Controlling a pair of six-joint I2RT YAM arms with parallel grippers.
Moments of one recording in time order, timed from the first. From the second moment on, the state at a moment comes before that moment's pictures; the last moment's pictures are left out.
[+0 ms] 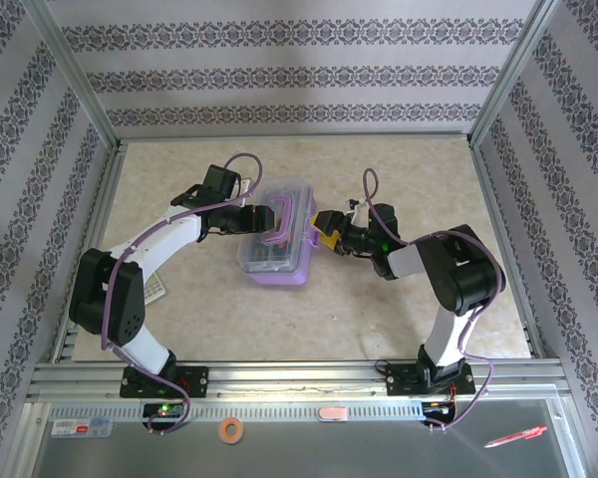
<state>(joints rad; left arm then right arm) -0.33 1.63 1.17 -0.51 0.35 -0.40 0.33 1.82 0.64 0.85 -0.74 1.16</state>
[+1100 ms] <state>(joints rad) -0.31 1.61 1.14 -0.48 0.37 -0.42 0.30 1.77 0.61 0.89 -0.77 1.22</state>
